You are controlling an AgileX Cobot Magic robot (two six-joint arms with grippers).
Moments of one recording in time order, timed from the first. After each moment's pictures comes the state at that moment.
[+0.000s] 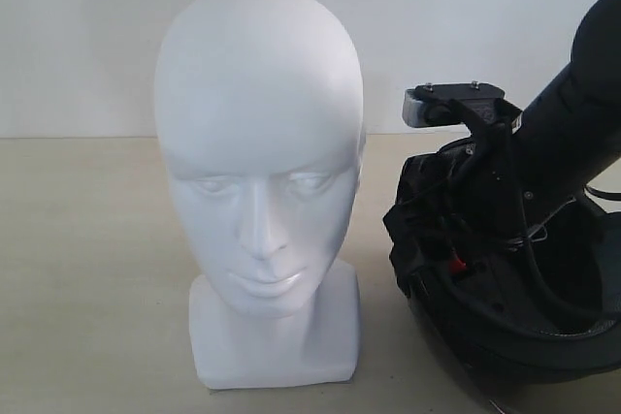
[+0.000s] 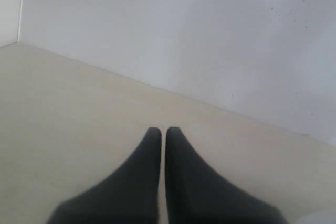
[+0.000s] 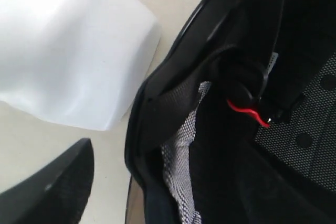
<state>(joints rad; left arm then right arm) 0.09 0.00 0.00 0.16 0.16 -0.43 0.43 1.52 -1.04 0.30 0.77 -0.16</state>
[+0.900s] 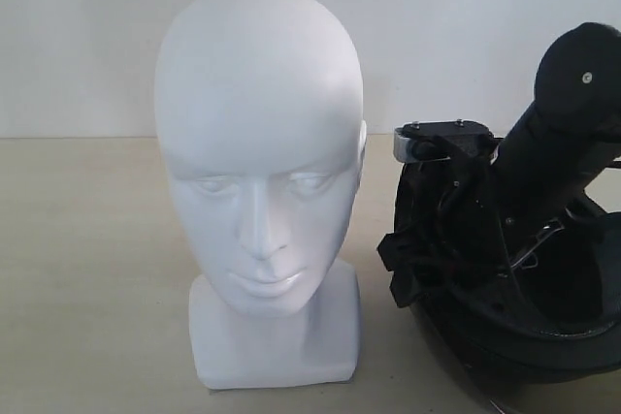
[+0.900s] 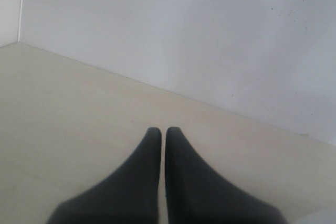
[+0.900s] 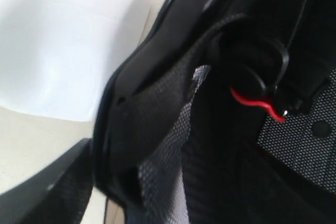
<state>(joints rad) 0.09 0.00 0.00 0.16 0.16 -0.43 0.43 1.61 -1.04 0.30 0.78 -0.16</state>
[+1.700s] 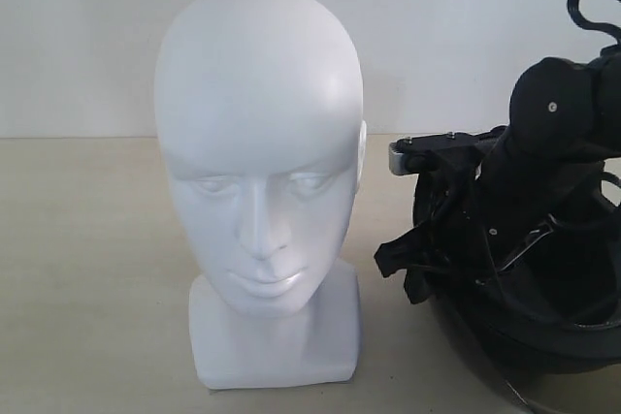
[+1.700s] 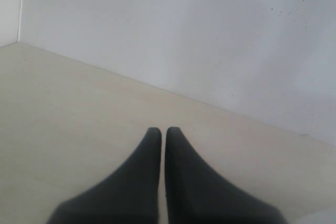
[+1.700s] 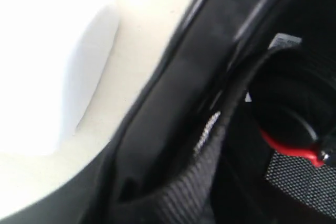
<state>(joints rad) 0.09 0.00 0.00 0.16 0.16 -0.43 0.43 1.70 -1.04 0.24 0.69 -0.12</state>
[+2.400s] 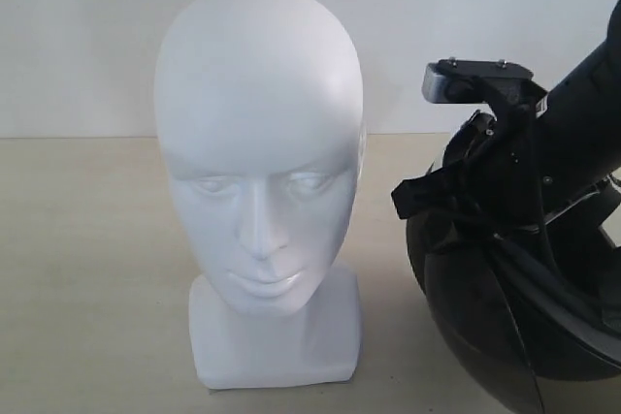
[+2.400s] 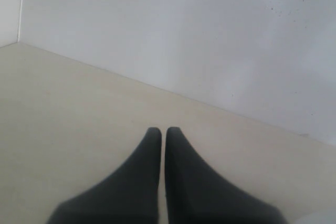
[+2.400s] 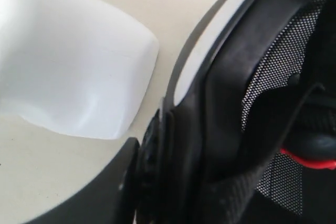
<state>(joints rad) 0.09 0.00 0.00 0.16 0.16 -0.43 0.43 1.43 -1.03 0.27 0.76 -0.06</state>
